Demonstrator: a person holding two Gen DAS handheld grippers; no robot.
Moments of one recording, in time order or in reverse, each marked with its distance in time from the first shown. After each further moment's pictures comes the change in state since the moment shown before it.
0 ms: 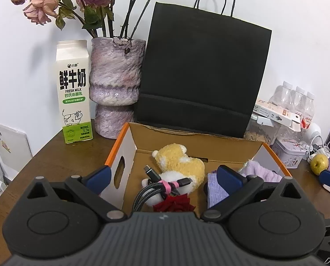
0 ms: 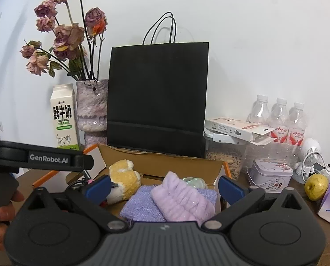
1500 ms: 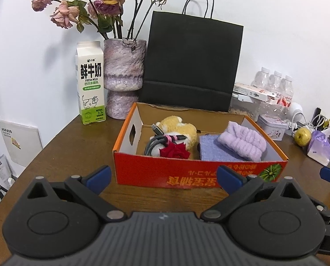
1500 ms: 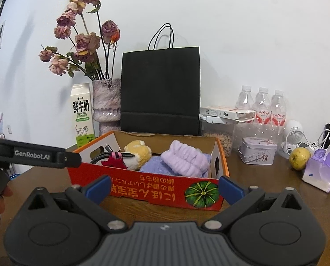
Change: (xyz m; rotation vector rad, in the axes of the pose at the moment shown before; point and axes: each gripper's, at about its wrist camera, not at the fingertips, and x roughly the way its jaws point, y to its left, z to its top) left arm -0.100 0.005 -0.061 0.051 -0.003 -0.010; right arm -0.104 0.010 -0.054 0.041 -0.020 0.015
